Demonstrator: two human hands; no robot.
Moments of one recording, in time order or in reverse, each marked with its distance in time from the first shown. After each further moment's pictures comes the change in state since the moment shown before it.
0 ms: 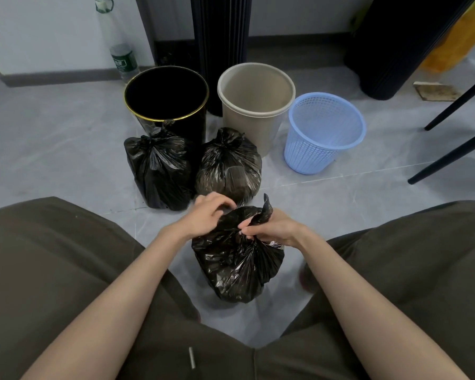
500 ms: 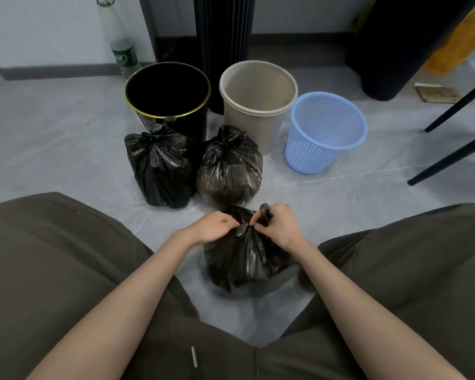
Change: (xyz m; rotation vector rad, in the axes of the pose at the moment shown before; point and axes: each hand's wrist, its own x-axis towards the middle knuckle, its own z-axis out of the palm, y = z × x) left_hand -0.003 0.011 0.020 -0.159 -0.224 -0.154; right_hand -0.007 0.002 0.006 -0.587 0.432 -0.390
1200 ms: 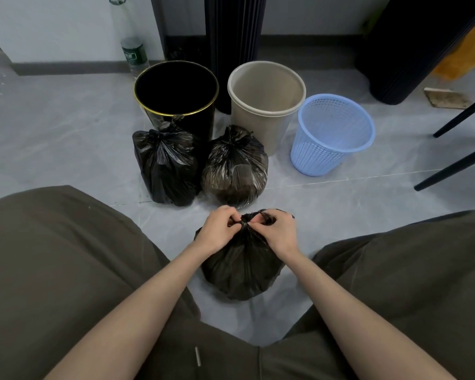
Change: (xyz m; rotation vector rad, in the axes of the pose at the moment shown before) left_hand 0.003 -0.011 0.026 -0.060 0.423 0.119; right_hand -0.007 0.000 0.030 0.229 0.227 0.166
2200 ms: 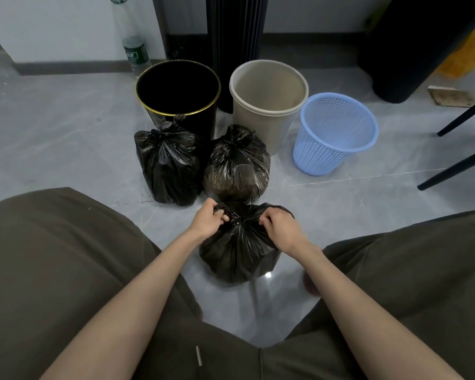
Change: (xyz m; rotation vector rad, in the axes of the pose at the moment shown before) left_hand 0.015 -0.021 -0.014 -0.284 0.018 -0.364; right_hand 0.017 0.006 -0.011 -0.488 -0.321 -0.087
